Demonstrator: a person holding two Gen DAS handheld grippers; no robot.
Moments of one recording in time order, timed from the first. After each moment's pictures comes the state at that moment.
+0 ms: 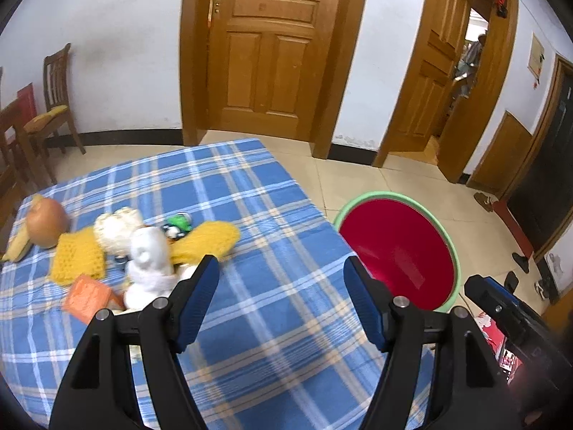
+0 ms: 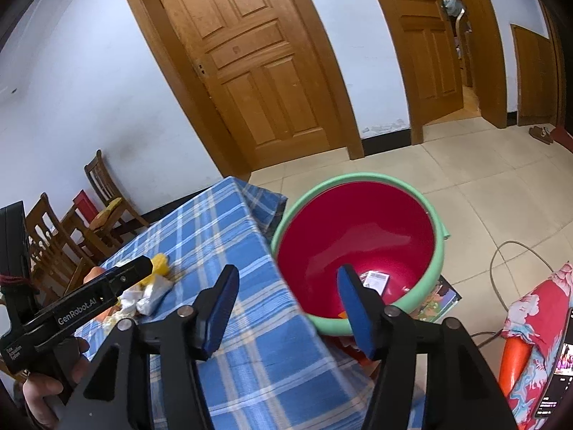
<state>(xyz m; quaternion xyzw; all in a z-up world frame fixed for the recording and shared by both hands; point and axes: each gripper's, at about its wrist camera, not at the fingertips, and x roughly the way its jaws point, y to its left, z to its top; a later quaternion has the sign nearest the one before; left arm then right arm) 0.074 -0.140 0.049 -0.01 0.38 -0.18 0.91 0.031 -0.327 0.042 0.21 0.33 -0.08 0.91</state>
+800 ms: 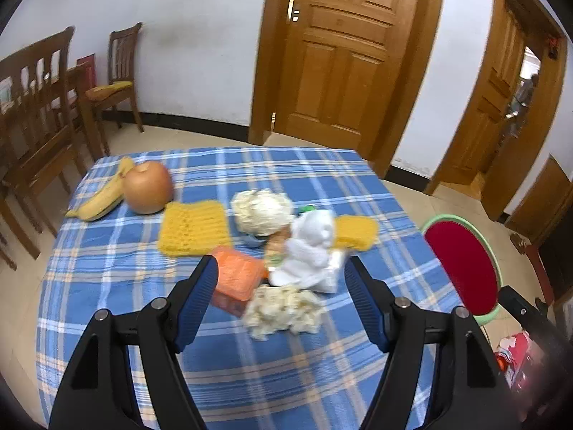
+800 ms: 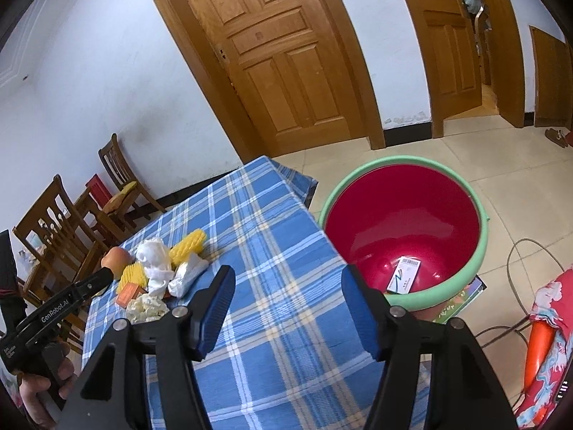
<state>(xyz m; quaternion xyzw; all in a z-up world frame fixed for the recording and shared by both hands) 0.065 -0.018 0.045 -0.06 0.37 -0.07 0.92 0.043 -0.272 0.035 0.21 0.35 -0.05 0.91</state>
